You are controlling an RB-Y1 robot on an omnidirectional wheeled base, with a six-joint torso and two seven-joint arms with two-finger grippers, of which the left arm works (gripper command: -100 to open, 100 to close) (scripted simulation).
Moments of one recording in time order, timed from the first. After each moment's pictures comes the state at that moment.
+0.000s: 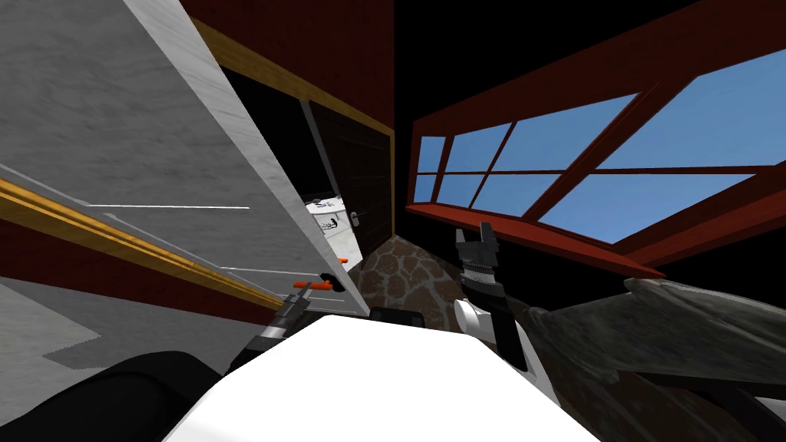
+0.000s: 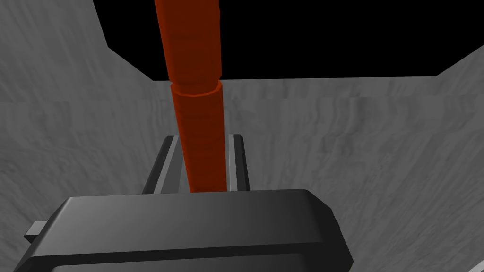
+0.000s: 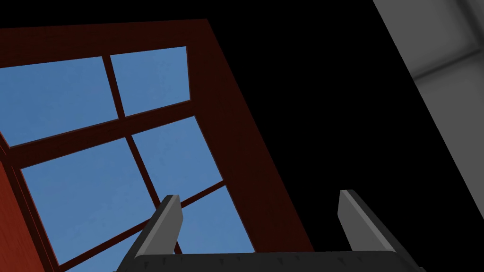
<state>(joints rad) 0.73 0.67 -0.02 -1.36 0.30 -0.94 0.37</state>
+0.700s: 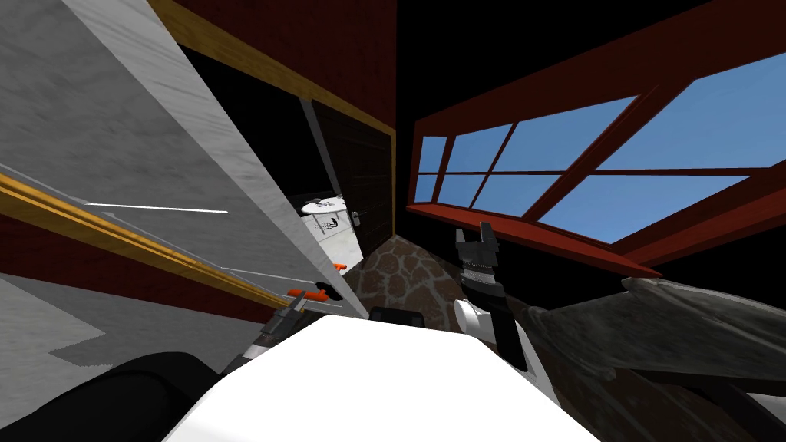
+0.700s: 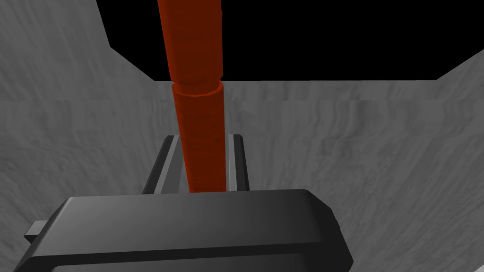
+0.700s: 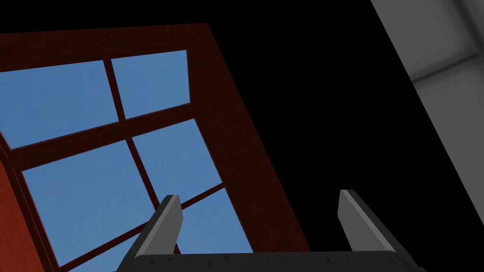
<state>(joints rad) 0.79 0.70 -0.06 -1.32 0.29 -1.09 0.40</state>
